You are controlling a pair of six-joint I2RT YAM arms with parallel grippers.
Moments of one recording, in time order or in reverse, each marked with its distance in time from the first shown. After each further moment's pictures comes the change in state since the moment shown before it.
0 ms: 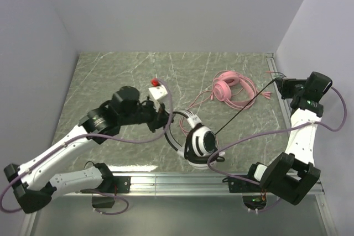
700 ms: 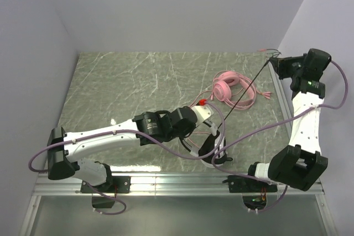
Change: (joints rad) left arm -0.415 0.422 0.190 -0.117 -0.725 0.067; right arm 0.129 0.125 0.275 -0.063 0.007 -0.025
